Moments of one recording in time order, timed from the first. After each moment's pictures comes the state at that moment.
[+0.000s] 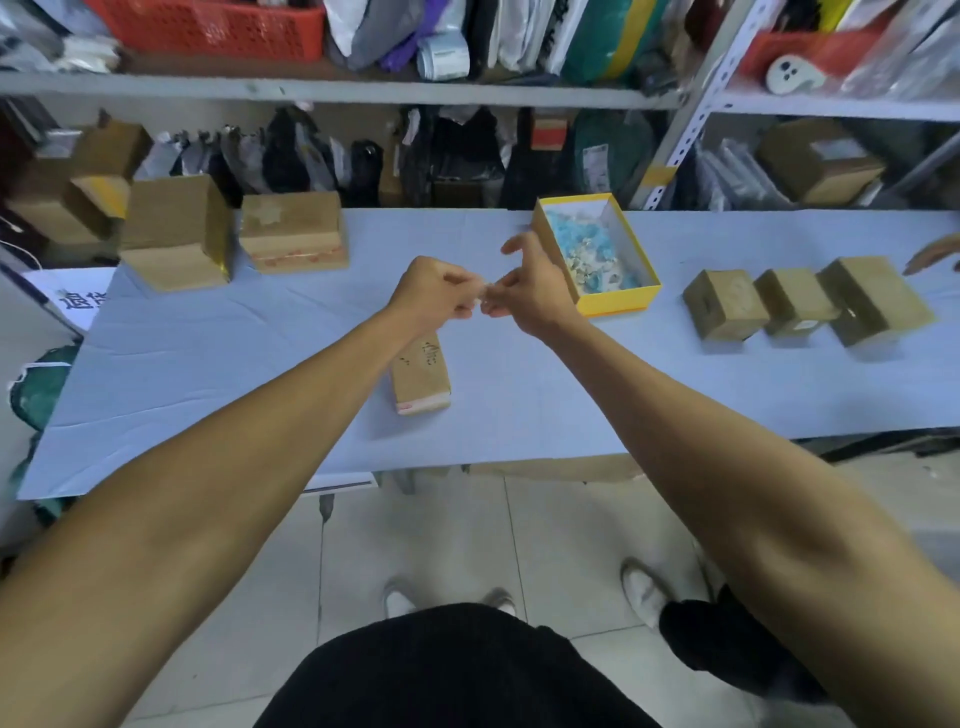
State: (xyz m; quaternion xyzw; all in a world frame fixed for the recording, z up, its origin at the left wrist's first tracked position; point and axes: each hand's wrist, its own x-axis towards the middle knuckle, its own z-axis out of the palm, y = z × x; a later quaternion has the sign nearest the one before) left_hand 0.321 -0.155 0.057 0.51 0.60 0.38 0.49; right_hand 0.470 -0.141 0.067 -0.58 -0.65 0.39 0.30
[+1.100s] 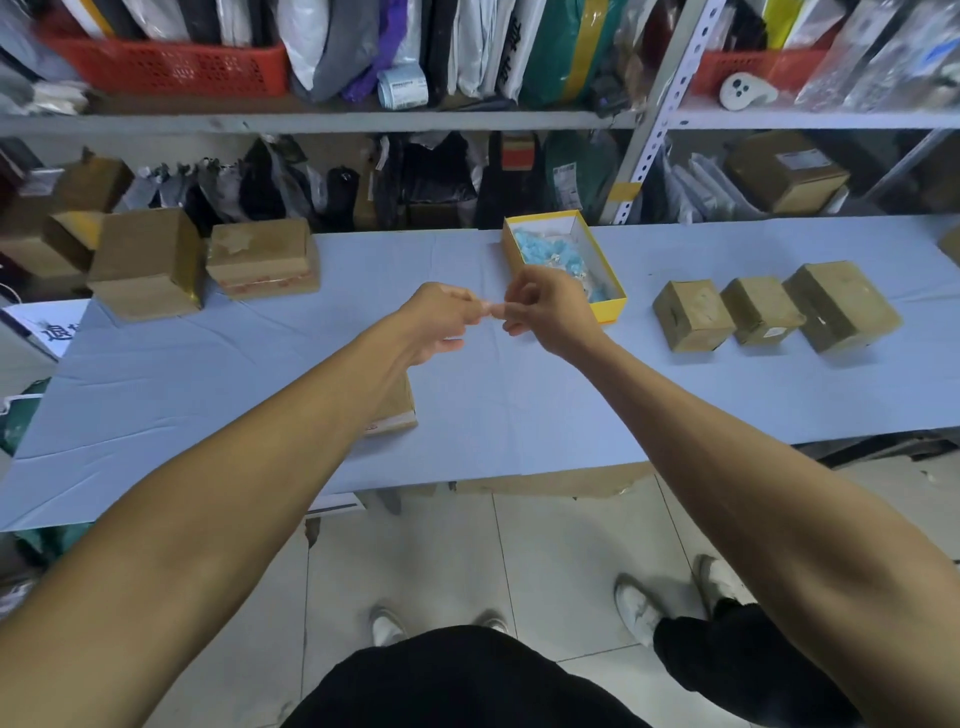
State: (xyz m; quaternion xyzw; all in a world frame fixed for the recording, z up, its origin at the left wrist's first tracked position) left_hand 0.397 -0.144 0.077 0.42 0.61 0.30 0.60; right_hand 0.563 -0.134 0.076 -0.55 -0.67 0.39 0.32
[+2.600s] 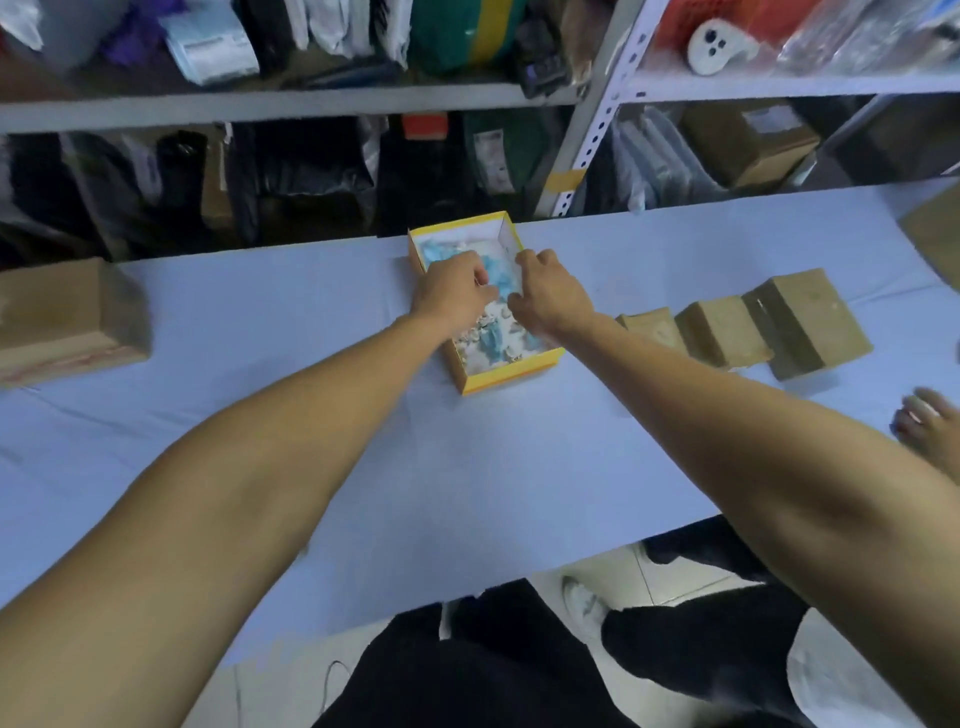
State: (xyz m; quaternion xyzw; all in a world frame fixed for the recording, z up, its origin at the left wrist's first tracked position) left_hand 0.530 0.128 -0.016 0.66 0.63 0.20 0.35; right_hand 0.672 0.118 0.007 -0.69 -0.70 0.15 -0.01
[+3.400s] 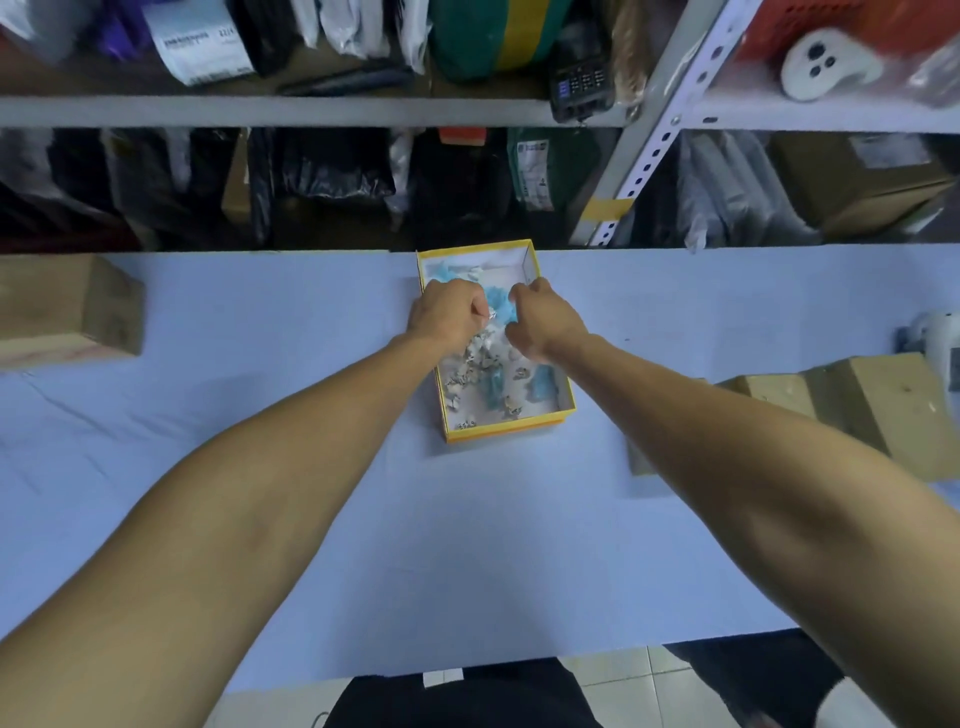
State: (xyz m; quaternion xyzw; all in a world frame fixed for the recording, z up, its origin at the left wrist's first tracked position) left_hand 0.553 0.207 -0.068 0.63 0.69 0.13 0.32; right_hand 0.702 0.225 -0.061 -0.61 -0.75 0.22 -0.09
